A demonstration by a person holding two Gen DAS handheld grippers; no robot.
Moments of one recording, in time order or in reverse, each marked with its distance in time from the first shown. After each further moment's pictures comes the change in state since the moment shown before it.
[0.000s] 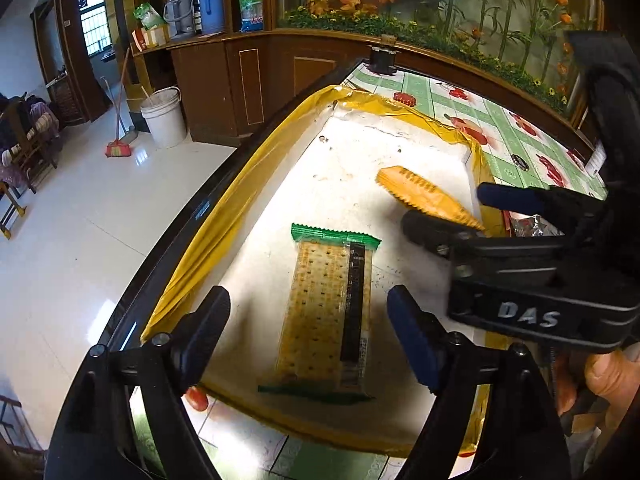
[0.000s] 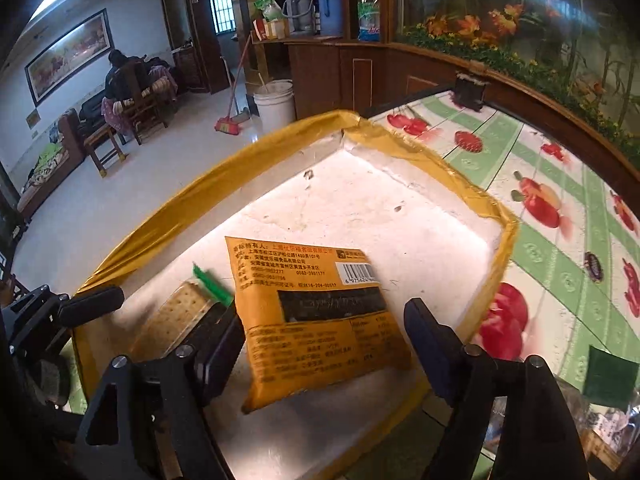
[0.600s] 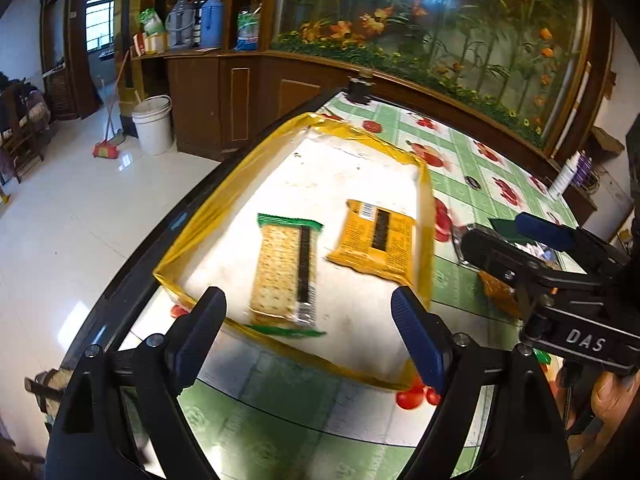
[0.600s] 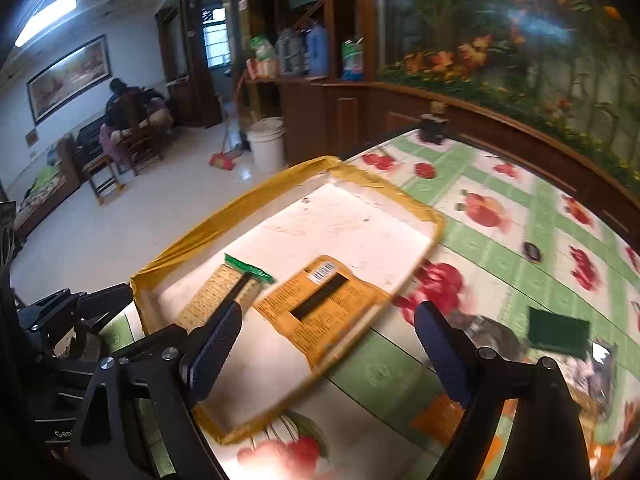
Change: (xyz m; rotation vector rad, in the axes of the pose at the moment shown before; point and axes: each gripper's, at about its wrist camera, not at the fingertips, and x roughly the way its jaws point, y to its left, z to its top) left arm -0.053 -0.015 -0.024 -0.046 -0.087 -0.105; right arm -0.103 -0.003 -0.044 0.049 -0.134 -0.082
